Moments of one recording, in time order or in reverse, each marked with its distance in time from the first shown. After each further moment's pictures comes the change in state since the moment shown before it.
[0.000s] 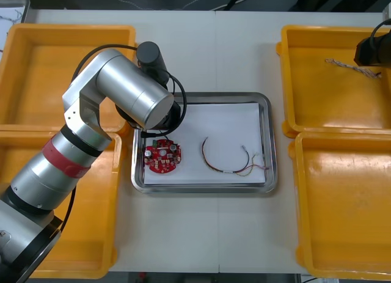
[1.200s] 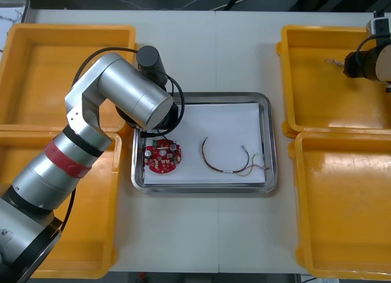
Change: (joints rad) right arm -0.005 0.076 -0.010 0.158 0.012 -0.210 0.157; left arm 0.000 -0.003 -0.001 0.049 -0.027 -0.045 -0.001
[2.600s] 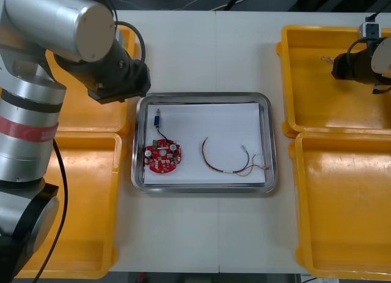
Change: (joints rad) right arm -0.020 0.059 -0.125 0.023 -0.056 0.112 0.034; left arm -0.076 -0.002 0.370 -0.199 0.154 0.396 -0.001
